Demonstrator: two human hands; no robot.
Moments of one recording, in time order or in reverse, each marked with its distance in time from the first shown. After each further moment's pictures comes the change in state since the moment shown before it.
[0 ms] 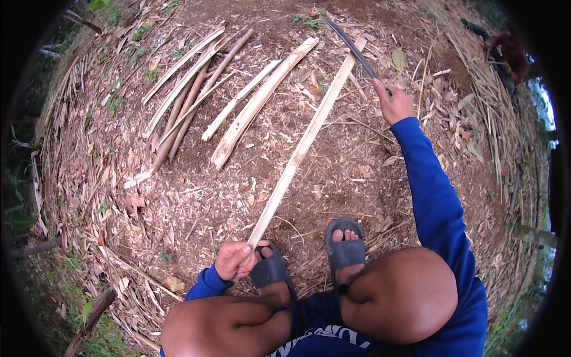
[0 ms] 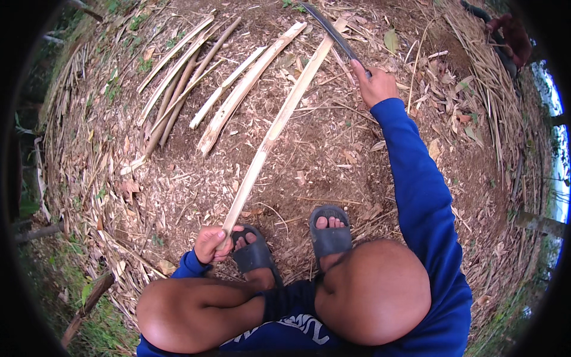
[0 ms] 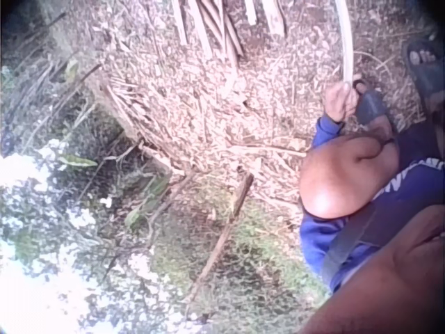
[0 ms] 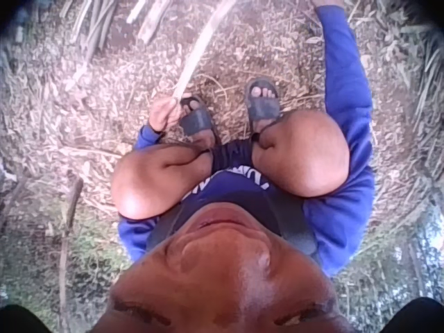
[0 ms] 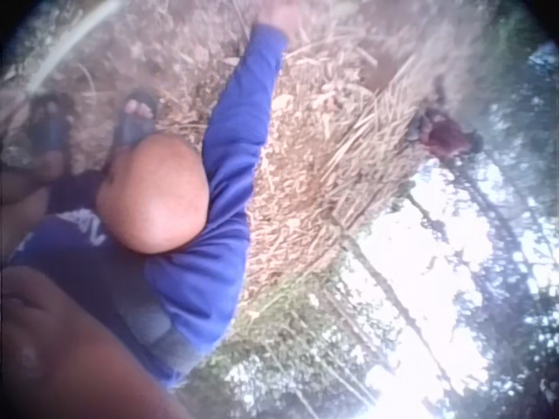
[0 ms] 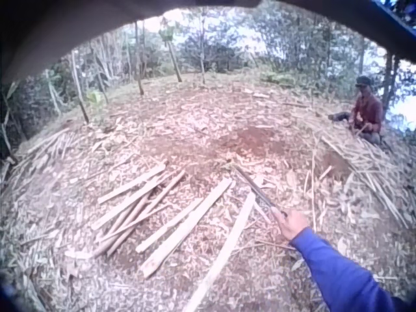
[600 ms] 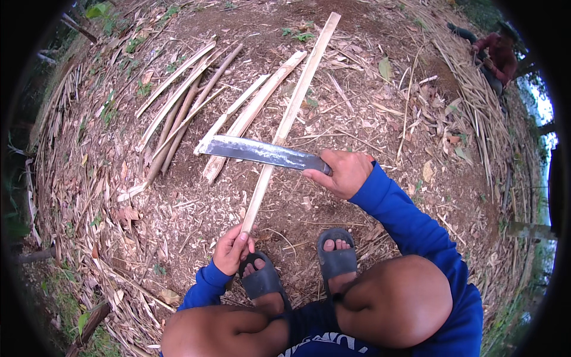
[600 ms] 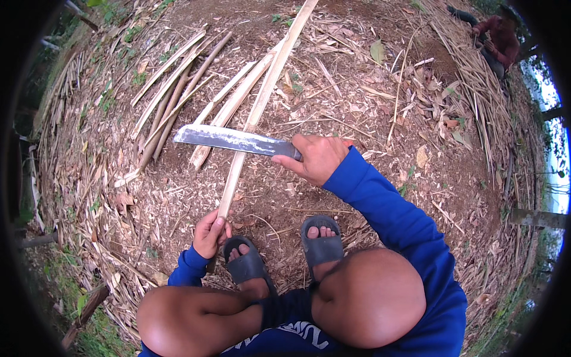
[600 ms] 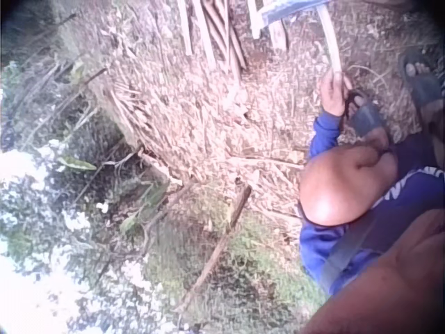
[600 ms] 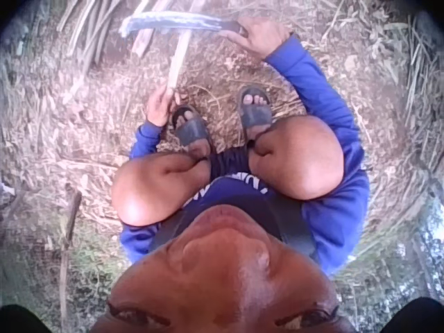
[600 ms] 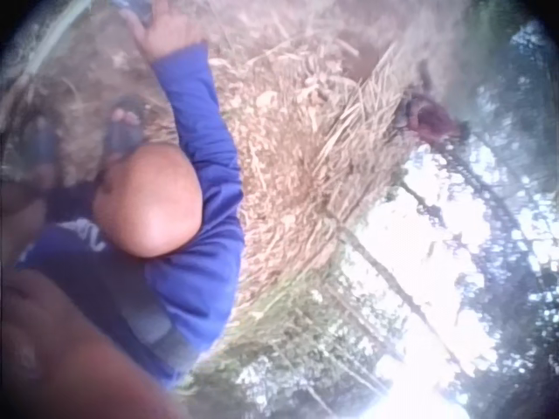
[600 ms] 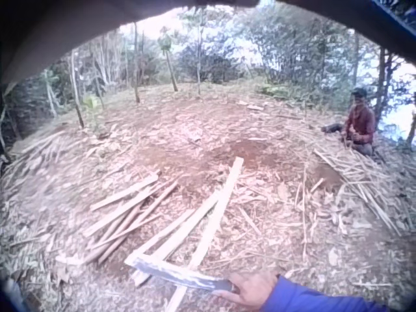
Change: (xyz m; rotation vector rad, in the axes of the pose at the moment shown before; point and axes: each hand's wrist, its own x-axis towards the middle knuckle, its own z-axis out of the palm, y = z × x) left_hand 0.043 0.016 0.010 0.293 0.214 0.205; right_hand -0.119 -0.095 -0.017 0.025 -0.289 -0.575
